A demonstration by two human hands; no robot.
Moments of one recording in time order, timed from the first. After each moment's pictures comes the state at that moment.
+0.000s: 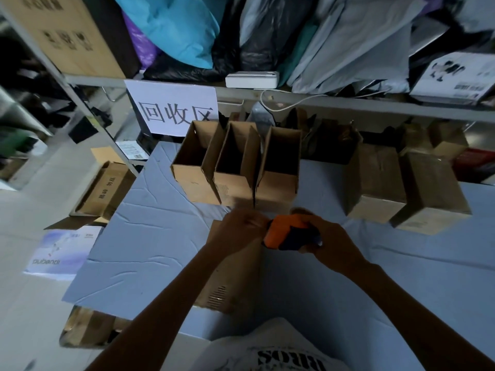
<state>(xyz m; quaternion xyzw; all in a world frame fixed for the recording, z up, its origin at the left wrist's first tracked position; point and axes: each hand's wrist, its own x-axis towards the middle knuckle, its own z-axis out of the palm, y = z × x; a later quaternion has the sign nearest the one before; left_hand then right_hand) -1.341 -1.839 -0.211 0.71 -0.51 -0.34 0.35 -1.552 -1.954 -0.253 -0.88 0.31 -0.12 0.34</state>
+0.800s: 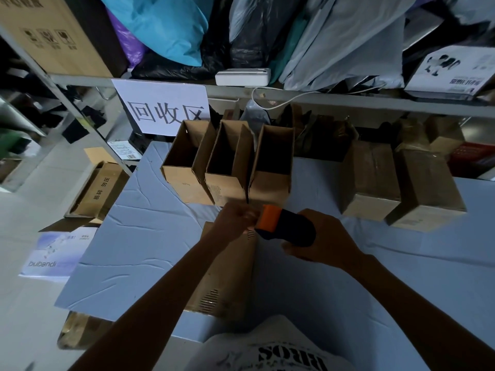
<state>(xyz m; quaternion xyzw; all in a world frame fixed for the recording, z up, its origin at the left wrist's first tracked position) -1.337 -1.869 -0.225 0.75 -0.39 -0.39 0.36 -1.547 -1.962 -0.225 -0.90 0.30 -0.13 0.29</state>
